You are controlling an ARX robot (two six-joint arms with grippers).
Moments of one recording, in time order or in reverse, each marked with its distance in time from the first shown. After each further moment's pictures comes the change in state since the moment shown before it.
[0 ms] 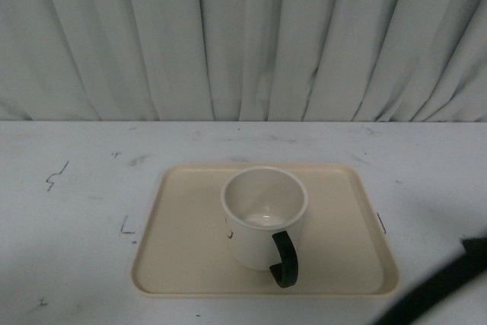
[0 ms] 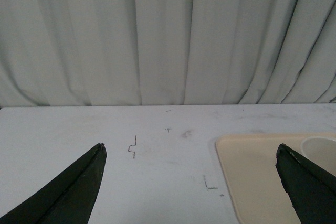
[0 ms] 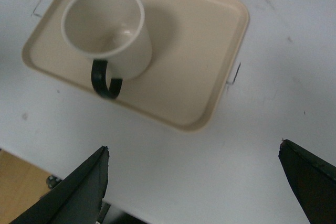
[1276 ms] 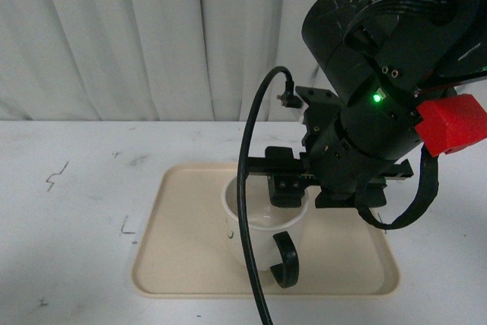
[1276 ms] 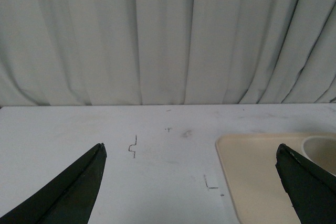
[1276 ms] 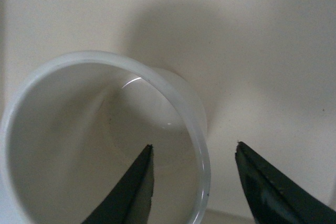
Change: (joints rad) left arm 0.000 0.000 0.000 0.000 0.000 0.000; right arm 0.251 0.912 0.733 -0.152 0.159 0.463
